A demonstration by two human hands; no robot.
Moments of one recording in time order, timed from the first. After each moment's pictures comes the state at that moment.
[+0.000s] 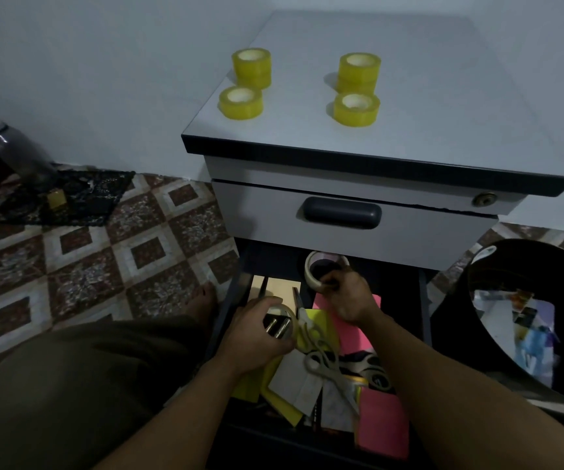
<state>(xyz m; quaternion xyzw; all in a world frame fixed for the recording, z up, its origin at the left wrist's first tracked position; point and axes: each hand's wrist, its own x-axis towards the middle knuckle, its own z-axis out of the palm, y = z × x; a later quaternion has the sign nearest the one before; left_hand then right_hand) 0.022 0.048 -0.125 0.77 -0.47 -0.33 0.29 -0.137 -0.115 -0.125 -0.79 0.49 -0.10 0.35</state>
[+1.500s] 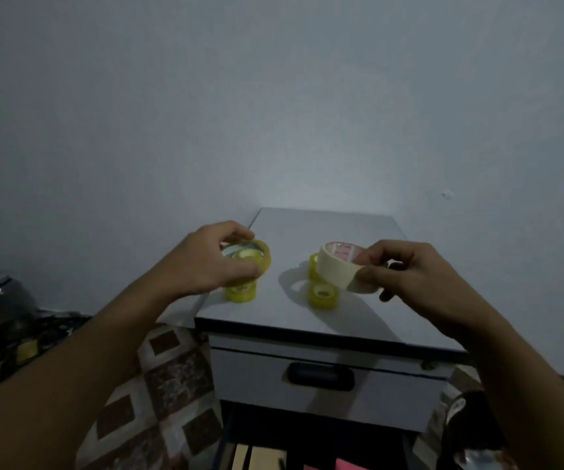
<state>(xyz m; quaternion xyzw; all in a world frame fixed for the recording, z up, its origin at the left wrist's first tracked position) 0.116 -0.045 0.231 0.69 -0.61 -0.12 0.37 -0.179 -0.127 0.233 -0.79 0.34 -0.36 0.37</state>
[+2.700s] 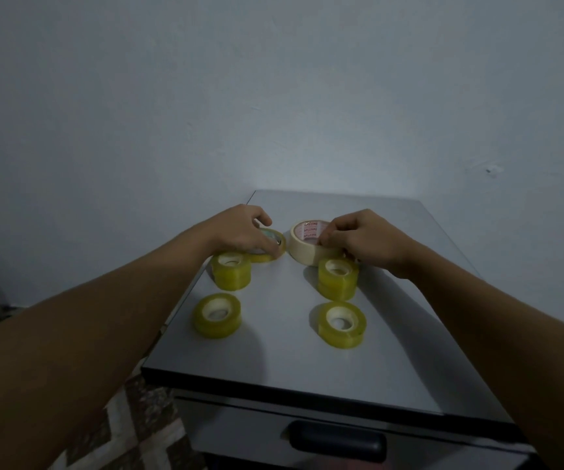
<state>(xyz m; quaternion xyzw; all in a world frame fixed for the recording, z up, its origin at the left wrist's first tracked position) 0.161 -0.246 0.191 0.73 -0.59 -0.21 0.25 -0.069 -0.309 0.191 -0.83 0.39 -0.23 0.34</state>
